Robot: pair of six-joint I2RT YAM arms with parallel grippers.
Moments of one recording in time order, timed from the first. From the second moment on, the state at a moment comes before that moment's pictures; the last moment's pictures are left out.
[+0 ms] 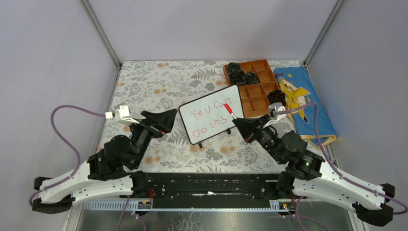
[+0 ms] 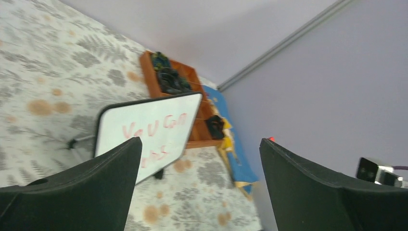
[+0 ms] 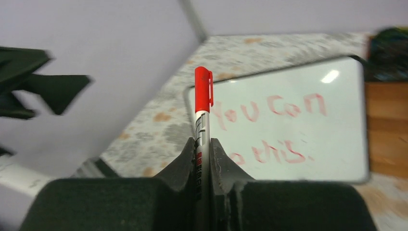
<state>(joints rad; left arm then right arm) -1.25 0.52 0.84 -0.25 -0.92 -0.80 1.10 0.61 0.69 0.02 0.37 0.39</state>
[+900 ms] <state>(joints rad) -1.25 0.53 0.61 -0.26 -1.10 -0.28 0.96 0.73 0.36 -0.36 0.89 0.79</state>
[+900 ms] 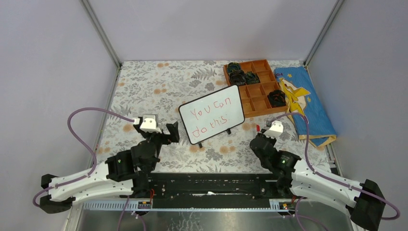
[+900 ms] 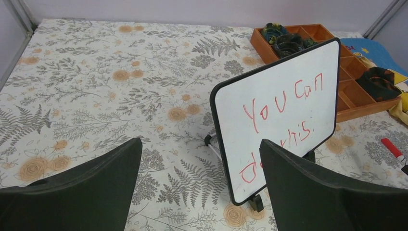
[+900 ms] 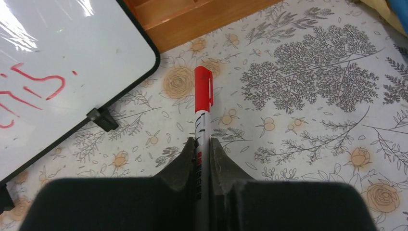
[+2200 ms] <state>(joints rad) -1.25 0.87 0.86 -0.01 -0.59 -0.57 0.84 0.59 0.49 0.22 0.07 0.61</state>
